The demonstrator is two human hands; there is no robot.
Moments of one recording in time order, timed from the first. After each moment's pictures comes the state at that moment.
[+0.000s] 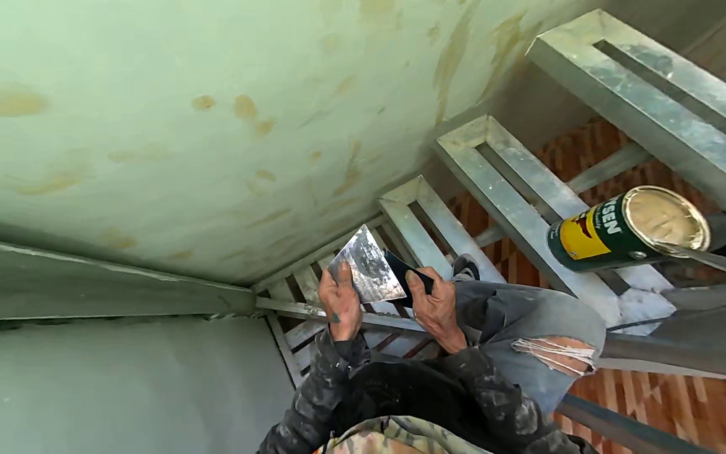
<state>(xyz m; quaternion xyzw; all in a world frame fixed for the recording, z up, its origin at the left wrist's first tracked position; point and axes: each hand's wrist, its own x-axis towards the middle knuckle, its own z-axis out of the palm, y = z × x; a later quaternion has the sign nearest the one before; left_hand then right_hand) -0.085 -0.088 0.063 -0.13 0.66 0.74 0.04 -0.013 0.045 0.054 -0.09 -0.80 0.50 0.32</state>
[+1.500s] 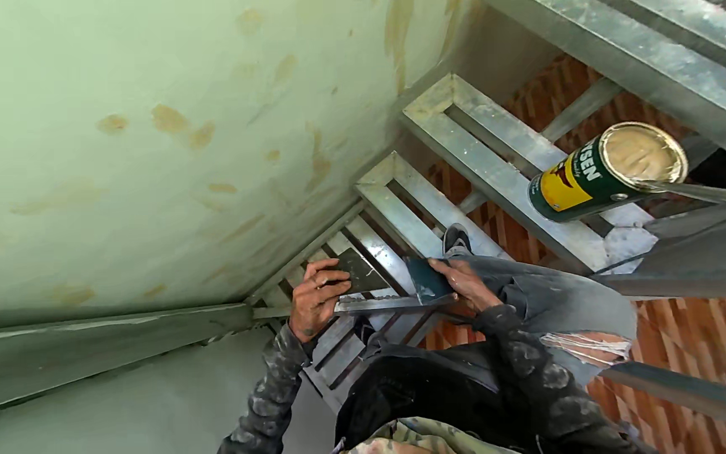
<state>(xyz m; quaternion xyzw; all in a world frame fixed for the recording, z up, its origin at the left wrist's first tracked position) -0.147 -0.152 0.001 0.51 0.68 0.53 0.00 0.029 0.144 0.005 -0.46 -0.62 0.63 -0.08</state>
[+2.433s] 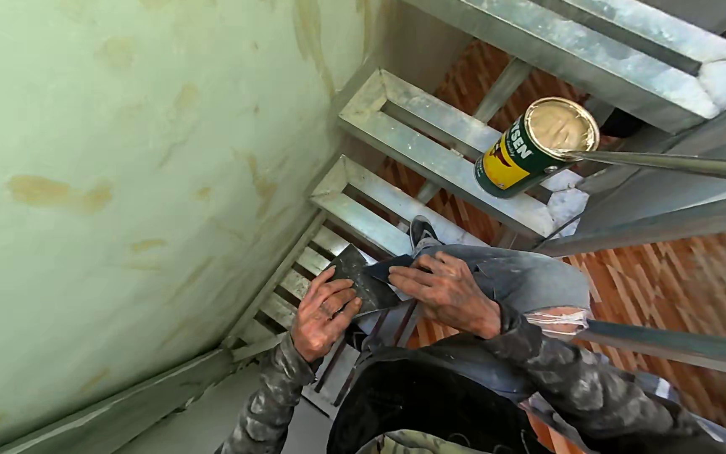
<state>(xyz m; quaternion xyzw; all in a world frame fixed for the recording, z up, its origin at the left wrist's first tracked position) -0.154 -0.081 0.025 0.68 0.58 0.45 -0.08 0.039 0.131 0.090 0.03 -0.98 0.13 0.17</state>
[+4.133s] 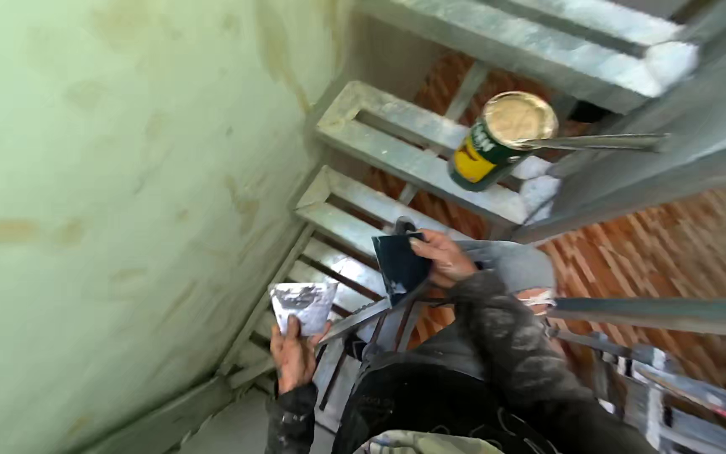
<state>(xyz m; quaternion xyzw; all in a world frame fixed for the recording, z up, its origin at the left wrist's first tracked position) -0.090 -0.087 0.004 -0.17 0.59 0.74 0.29 0.054 0.172 0.059 -0.30 -0.53 0.77 0.18</state>
